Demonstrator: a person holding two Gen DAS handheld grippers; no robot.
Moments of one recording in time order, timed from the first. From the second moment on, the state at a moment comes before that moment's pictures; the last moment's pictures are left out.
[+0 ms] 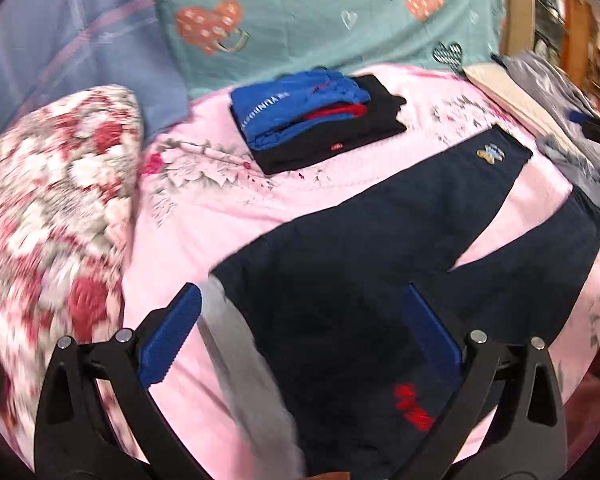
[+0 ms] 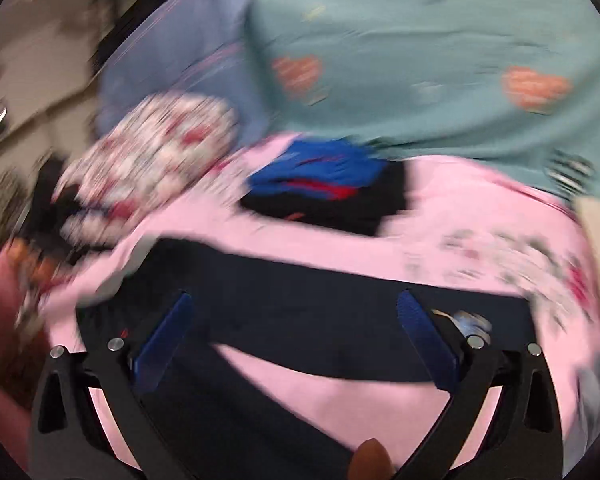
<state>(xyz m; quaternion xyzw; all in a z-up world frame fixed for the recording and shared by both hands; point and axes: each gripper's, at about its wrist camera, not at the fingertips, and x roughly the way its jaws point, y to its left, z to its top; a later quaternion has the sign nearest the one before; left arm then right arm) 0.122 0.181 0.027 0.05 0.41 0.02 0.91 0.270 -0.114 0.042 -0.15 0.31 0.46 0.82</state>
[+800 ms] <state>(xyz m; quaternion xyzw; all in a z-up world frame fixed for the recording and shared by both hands) 0.279 0.251 -0.075 0.08 0.59 -0.20 0.78 0.365 0.071 -0.079 -0.41 0.44 0.55 0.58</state>
